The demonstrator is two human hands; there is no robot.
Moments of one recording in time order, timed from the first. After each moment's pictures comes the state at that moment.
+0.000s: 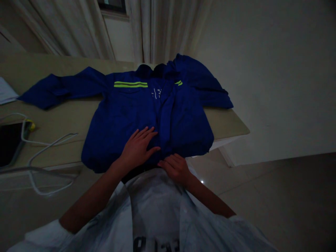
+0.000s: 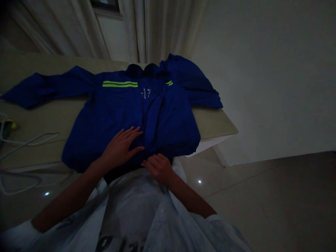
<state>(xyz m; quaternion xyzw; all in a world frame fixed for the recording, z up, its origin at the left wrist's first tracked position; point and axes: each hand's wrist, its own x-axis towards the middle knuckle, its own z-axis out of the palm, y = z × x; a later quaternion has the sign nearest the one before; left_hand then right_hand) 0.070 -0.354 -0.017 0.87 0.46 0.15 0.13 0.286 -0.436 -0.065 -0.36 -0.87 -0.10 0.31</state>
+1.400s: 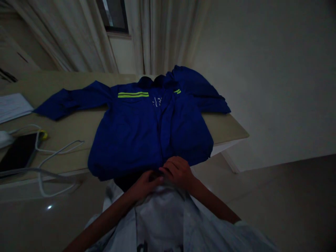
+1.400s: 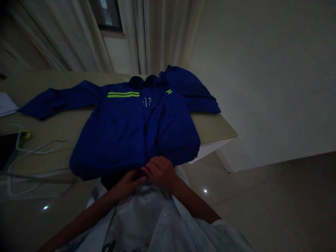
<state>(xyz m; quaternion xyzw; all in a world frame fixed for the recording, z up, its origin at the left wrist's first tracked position) 0.078 -0.448 -0.087 0.57 0.46 0.24 0.63 0.285 -0.433 -0.044 -0.39 -0.86 -0.04 0.34</state>
